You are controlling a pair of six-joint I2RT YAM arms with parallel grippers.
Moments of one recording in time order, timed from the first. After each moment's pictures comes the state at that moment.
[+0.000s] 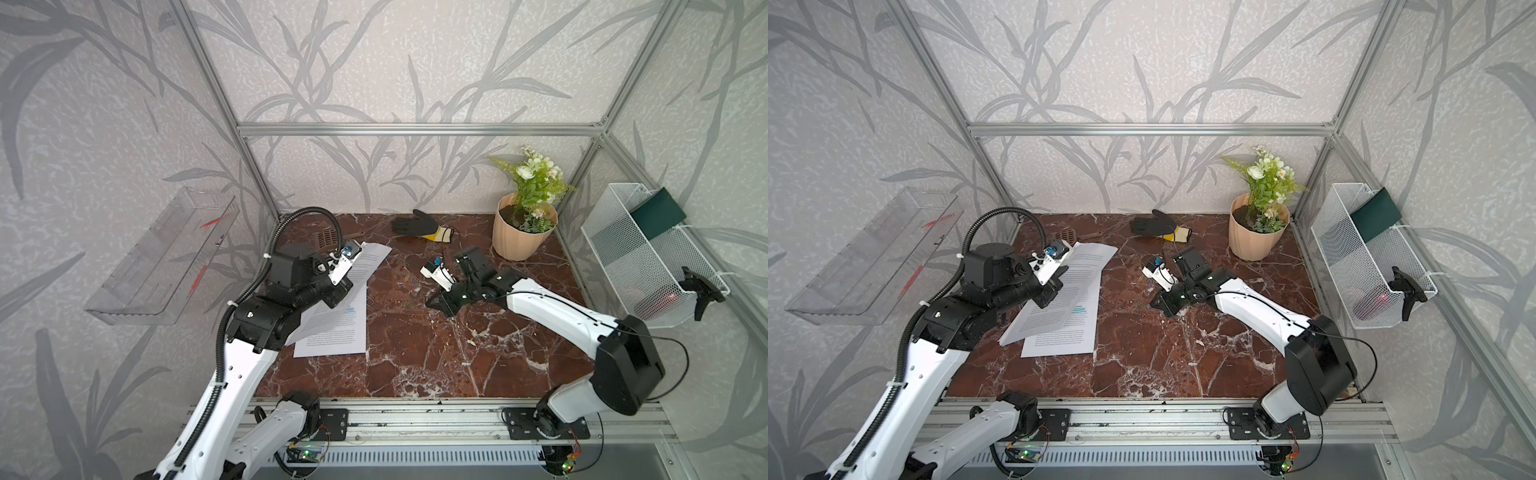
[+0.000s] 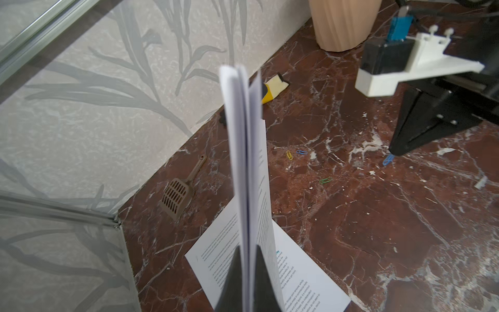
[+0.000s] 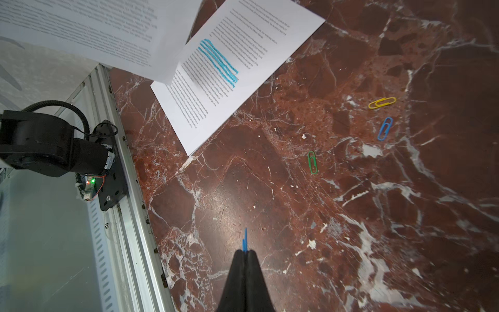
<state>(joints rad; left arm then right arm) -0.33 0.95 1.22 -0.81 0.08 0.47 0.64 1.57 1.11 -0.47 -0.54 -0.01</state>
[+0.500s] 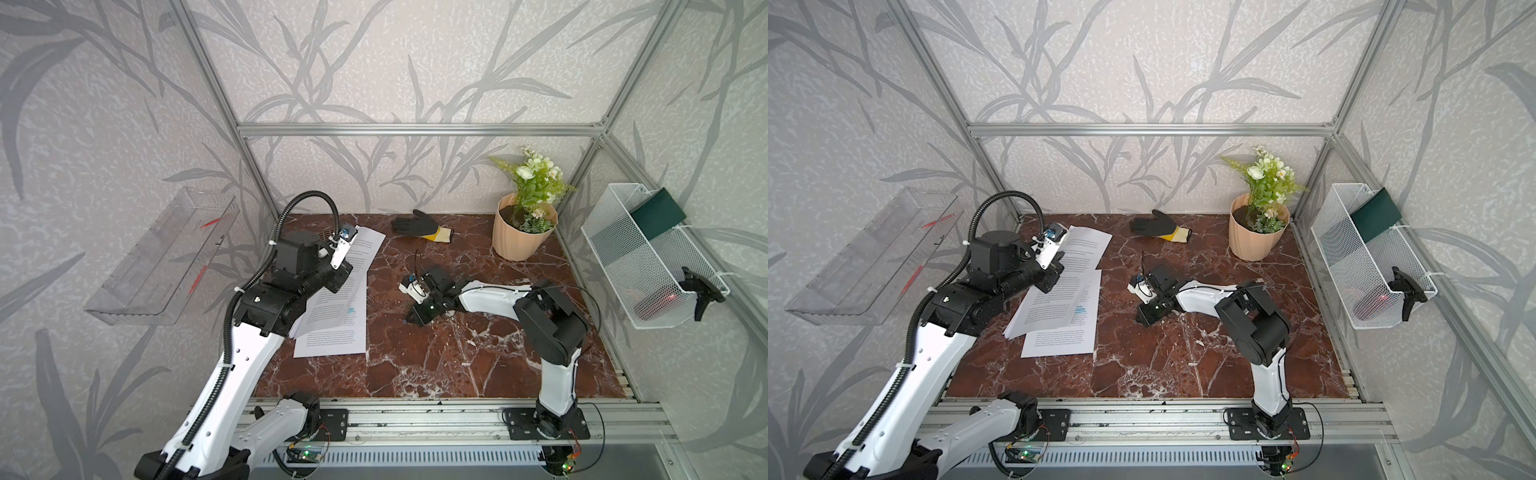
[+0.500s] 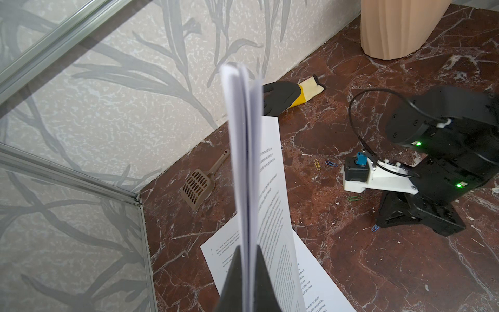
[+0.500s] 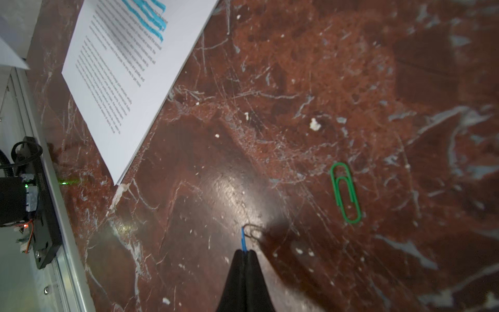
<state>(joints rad) -0.33 1.01 1.28 -0.78 -0.01 0.40 0.72 1.97 1.18 -0.26 -0.48 0.15</state>
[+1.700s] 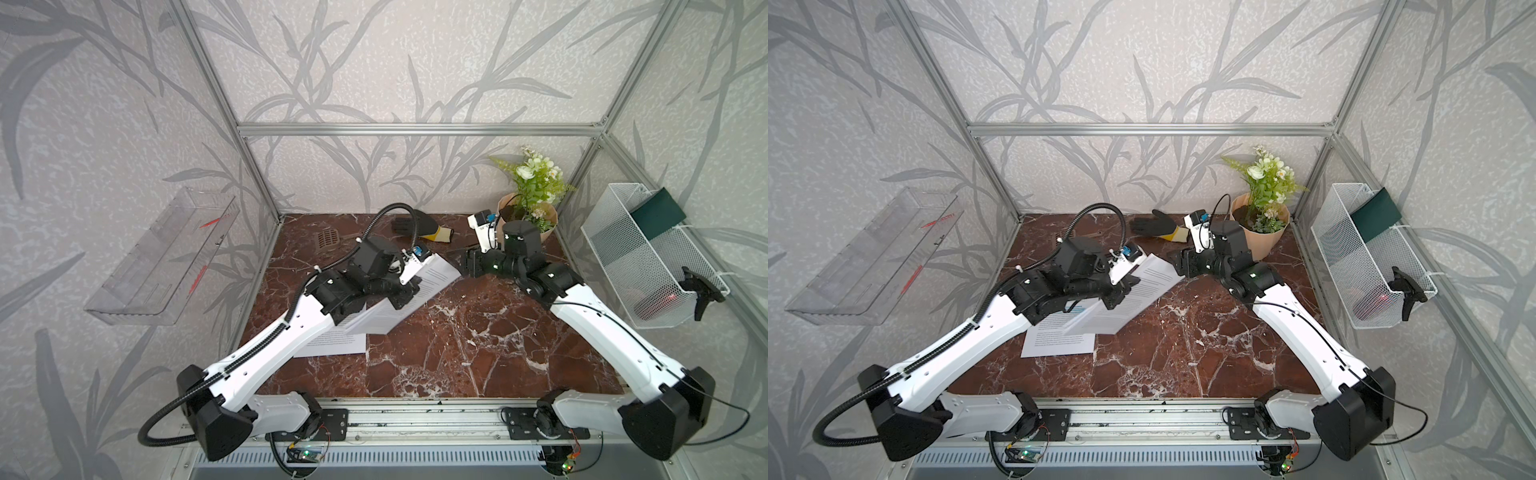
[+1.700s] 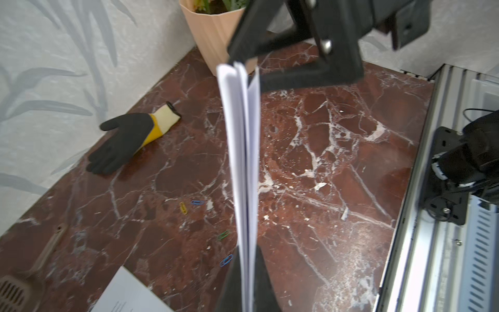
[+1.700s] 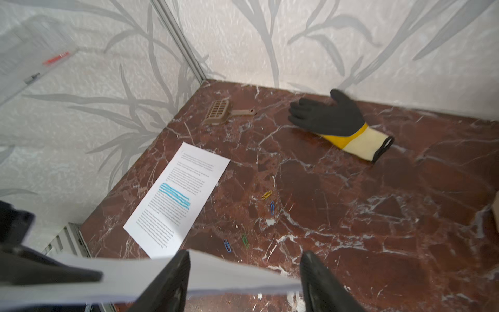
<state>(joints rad) -0.78 1.32 1.33 -0.63 0.17 0.16 0.45 1.24 1.23 -0.43 -0.26 0.24</state>
